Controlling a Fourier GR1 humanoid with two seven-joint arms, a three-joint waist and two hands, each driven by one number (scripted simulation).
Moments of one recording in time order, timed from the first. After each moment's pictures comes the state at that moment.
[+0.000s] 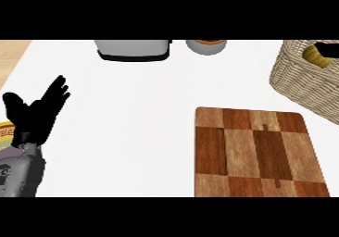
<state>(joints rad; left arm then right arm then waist) -0.23 0.25 0.17 -1.38 0.04 -0.08 0.23 -0.79 -0.46 -0.37 -0.93 0.83 -0.48 0.44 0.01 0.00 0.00</state>
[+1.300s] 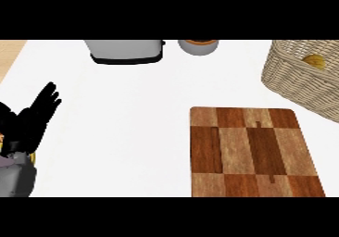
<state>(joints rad) -0.17 0.26 0.21 -1.41 0.05 -0.09 0.22 -0.44 -0.64 -0.80 -1.16 0.22 -0.28 0.23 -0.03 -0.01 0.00</state>
